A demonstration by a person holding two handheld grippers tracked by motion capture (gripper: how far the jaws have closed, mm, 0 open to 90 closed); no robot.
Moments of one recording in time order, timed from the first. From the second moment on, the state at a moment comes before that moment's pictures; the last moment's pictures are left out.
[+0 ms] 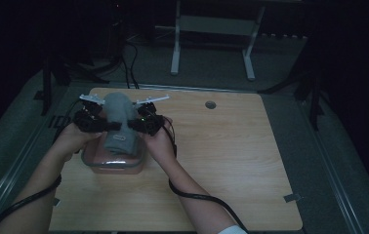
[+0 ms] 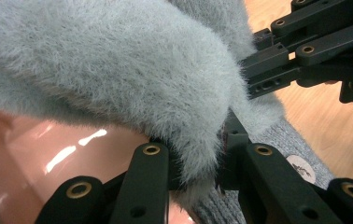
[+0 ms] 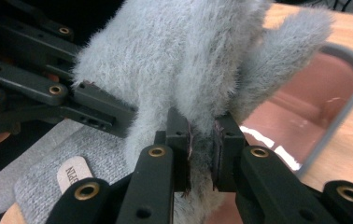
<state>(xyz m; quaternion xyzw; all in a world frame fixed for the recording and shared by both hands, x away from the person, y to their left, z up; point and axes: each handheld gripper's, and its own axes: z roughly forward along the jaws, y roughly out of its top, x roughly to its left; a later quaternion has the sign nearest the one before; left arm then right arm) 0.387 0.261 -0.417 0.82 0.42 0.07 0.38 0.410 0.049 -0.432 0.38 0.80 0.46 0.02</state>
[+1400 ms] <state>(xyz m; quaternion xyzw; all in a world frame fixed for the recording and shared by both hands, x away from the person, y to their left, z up) 0.413 0.241 -0.495 0.82 0.52 0.09 0.24 0.417 0.047 -0.456 0.36 0.84 0.40 0.06</state>
